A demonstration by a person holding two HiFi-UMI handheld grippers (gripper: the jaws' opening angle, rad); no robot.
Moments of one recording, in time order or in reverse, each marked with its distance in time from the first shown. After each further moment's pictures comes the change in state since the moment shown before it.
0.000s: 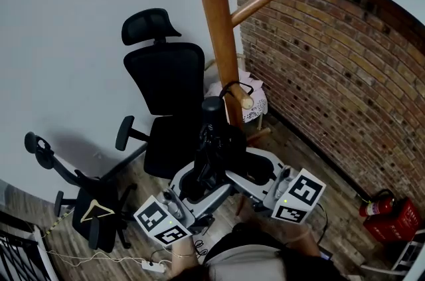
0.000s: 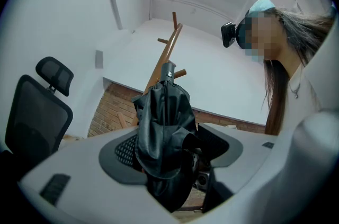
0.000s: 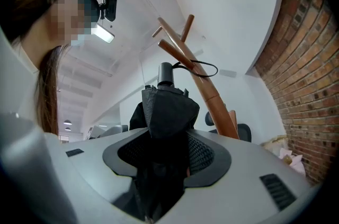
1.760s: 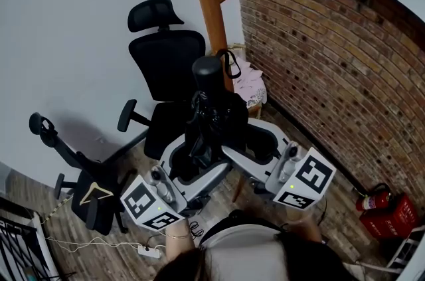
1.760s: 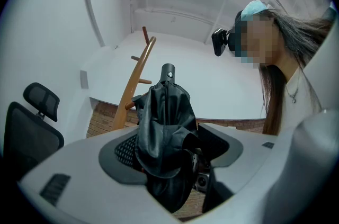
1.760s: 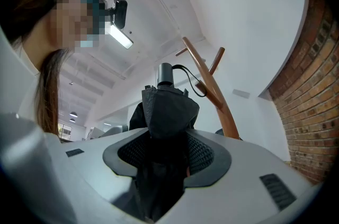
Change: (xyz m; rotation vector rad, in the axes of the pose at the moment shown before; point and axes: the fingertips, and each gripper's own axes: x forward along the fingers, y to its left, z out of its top) left arm 0.000 -0.078 0.054 0.170 -0.103 -0.056; right arm -0.032 0.059 0.067 -0.157 -0.101 0.072
